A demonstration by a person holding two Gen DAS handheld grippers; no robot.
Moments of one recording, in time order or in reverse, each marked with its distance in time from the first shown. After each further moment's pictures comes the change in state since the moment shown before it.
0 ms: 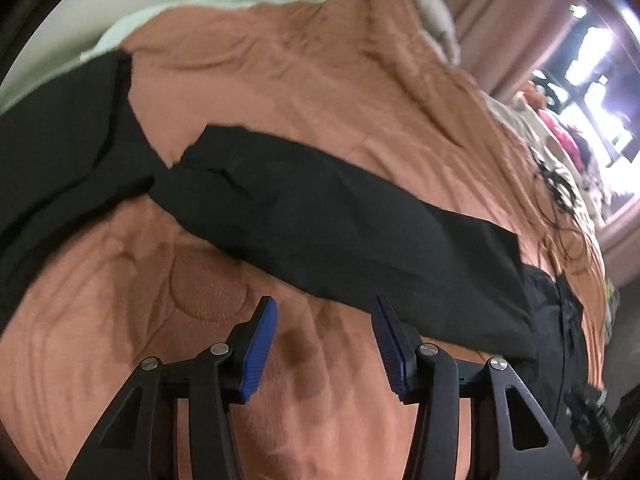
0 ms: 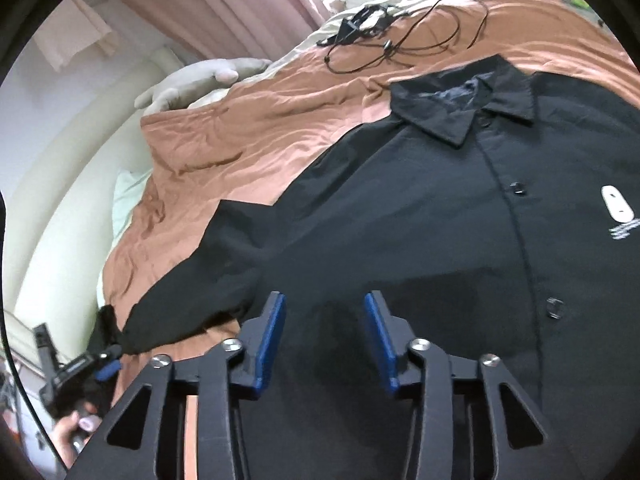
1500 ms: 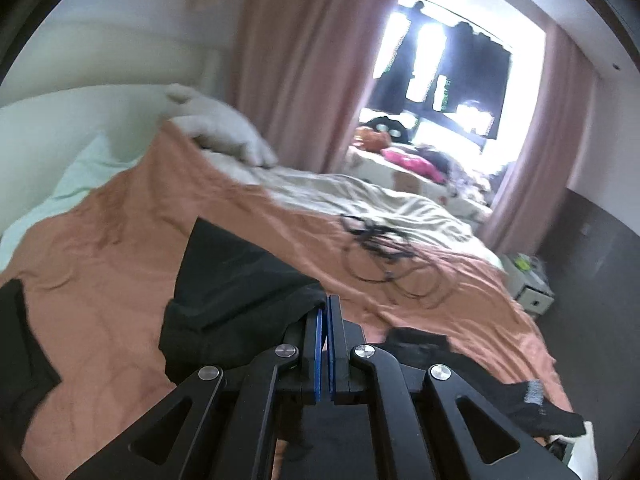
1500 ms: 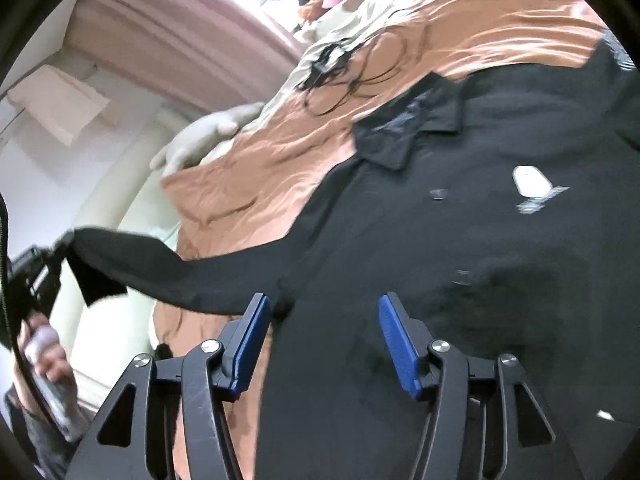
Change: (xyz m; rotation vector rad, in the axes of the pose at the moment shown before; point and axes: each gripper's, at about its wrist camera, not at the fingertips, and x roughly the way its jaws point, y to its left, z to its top) left arm -0.181 -0.284 0.012 0.425 -0.358 -0.331; right arm -0.122 -0.066 -0.012 0.237 -0.089 0.127
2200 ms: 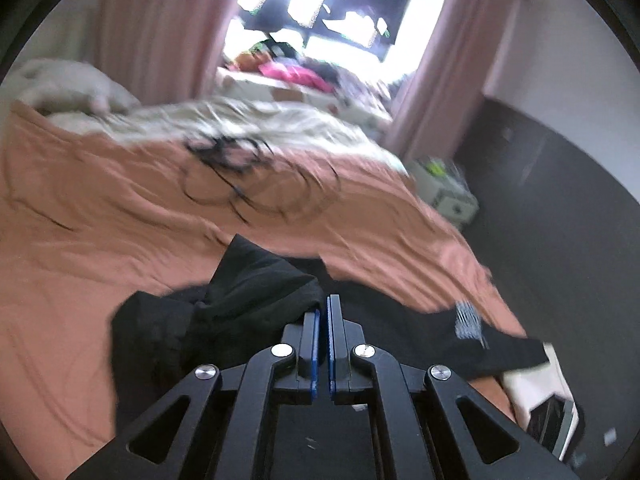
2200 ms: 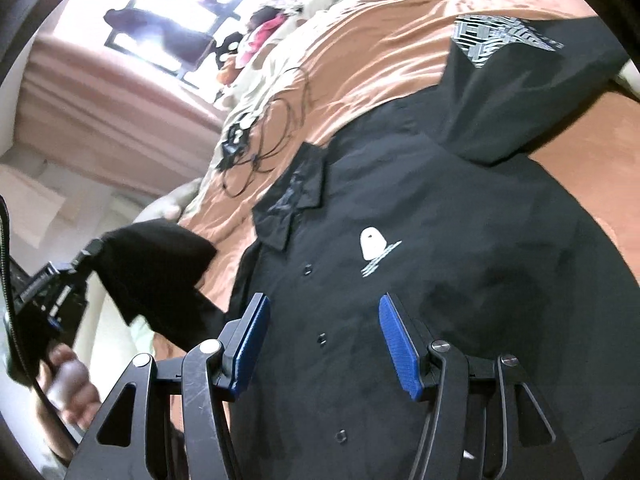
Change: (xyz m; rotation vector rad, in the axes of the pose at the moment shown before) left arm 0.121 -0.188 -0.091 0.196 0.306 -0.323; right arm -0.068 -0.102 0.040 0.232 -0.168 -0.133
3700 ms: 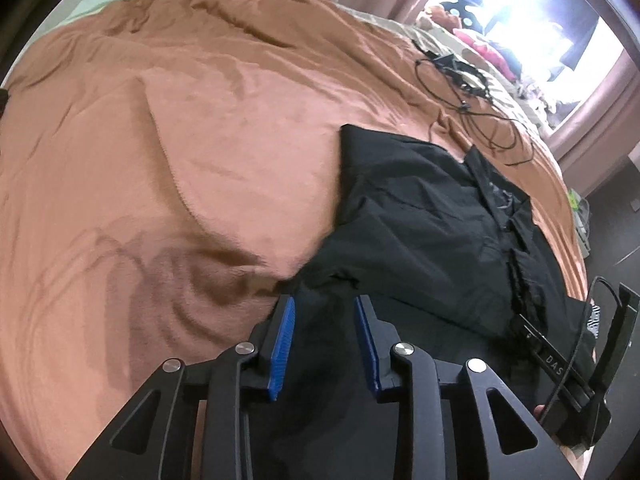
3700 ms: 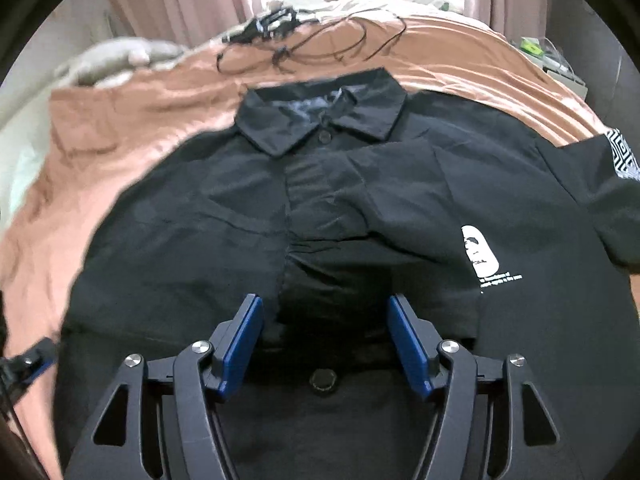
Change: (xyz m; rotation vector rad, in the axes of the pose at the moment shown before) left arm -0.024 0.207 -0.184 -0.485 0.128 0.370; right arm 0.166 0.096 -0.066 -0.652 0.100 -0.425
